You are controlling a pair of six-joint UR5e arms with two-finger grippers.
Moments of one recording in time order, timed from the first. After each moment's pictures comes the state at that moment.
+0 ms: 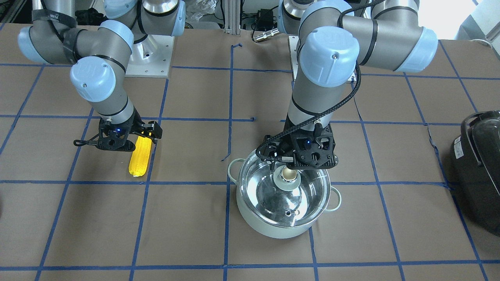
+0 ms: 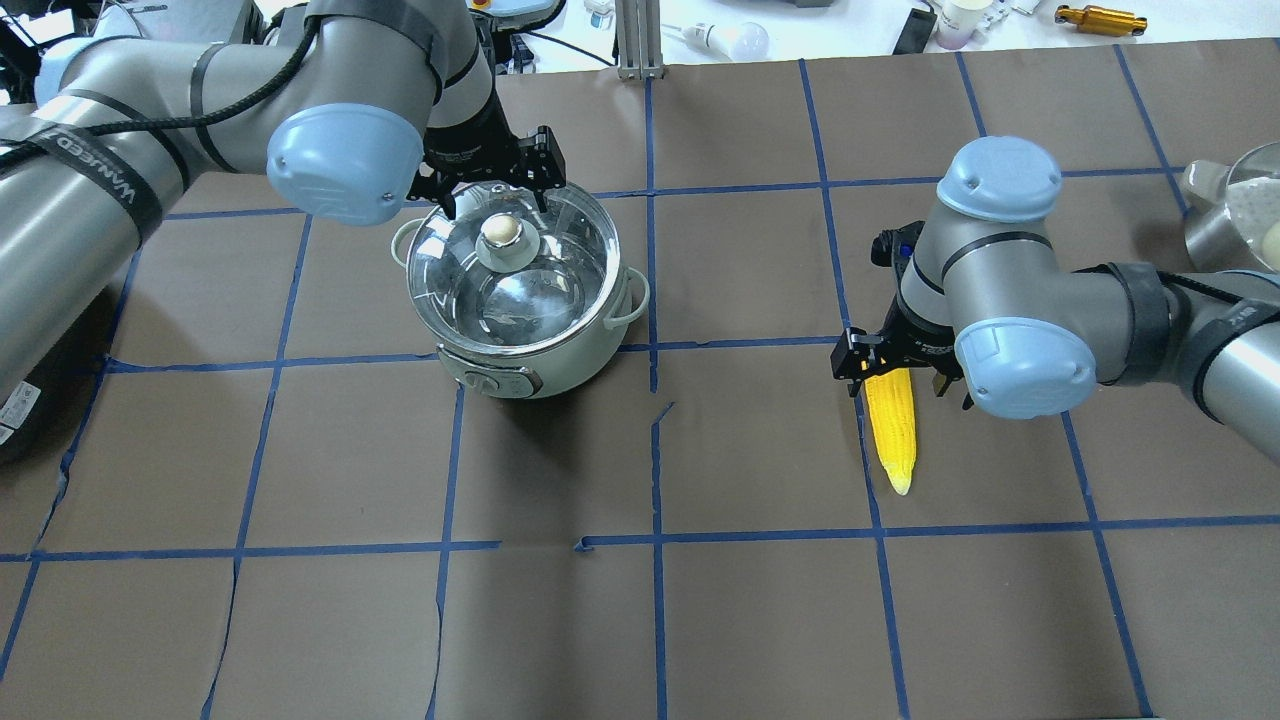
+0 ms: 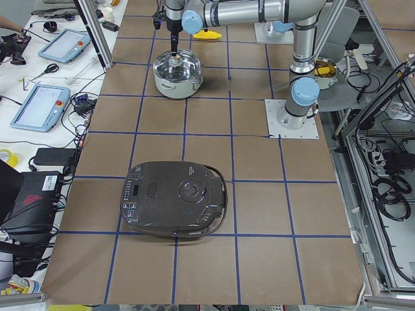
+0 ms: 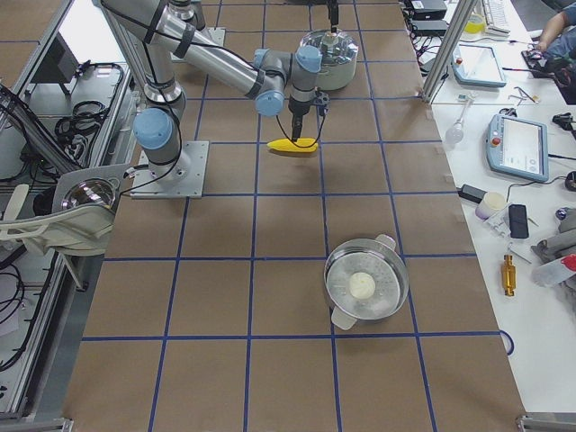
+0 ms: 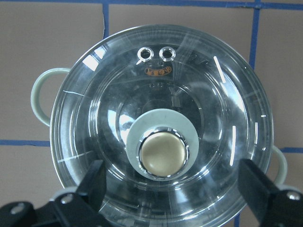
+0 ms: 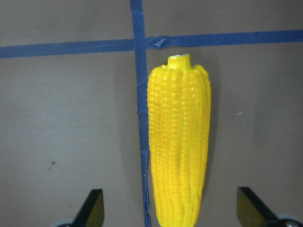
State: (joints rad) left arm -1.74 -1.88 -1.52 -1.21 1.59 -0.21; right arm 1.52 -1.40 2.06 -2.11 -1.58 -0.01
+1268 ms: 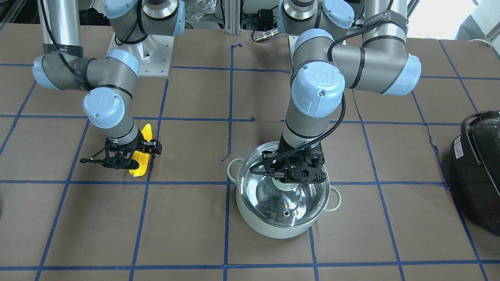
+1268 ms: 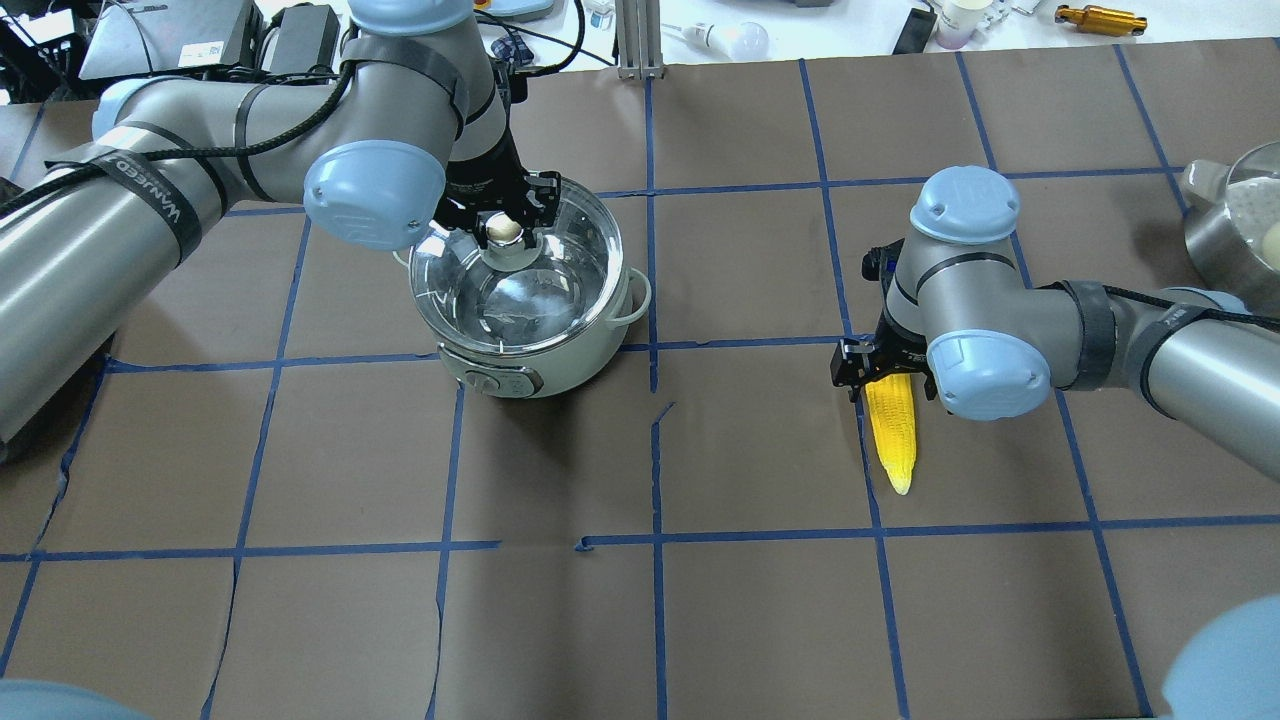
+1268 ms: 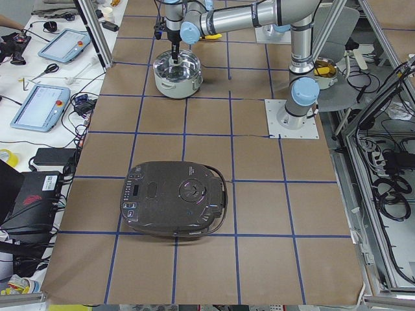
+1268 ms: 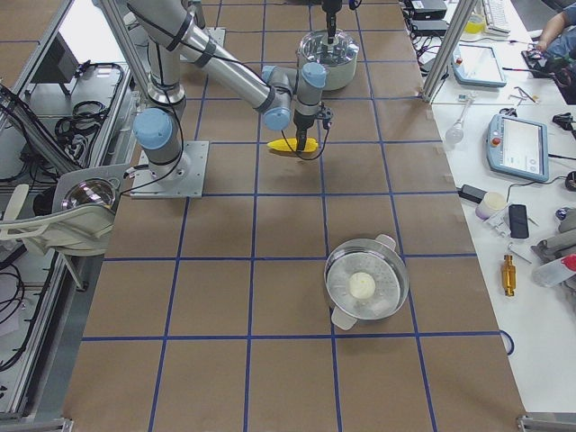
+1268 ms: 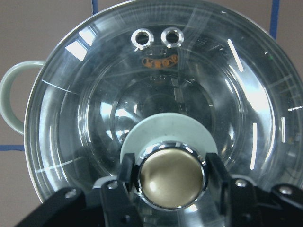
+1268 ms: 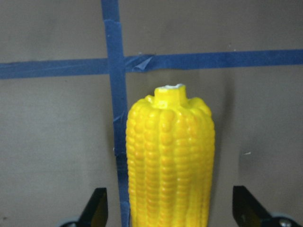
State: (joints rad) left arm -1.74 -1.91 -1.56 -1.18 1.59 -0.16; right arm 1.52 -1.29 2.07 -2.23 -1.63 -0.01
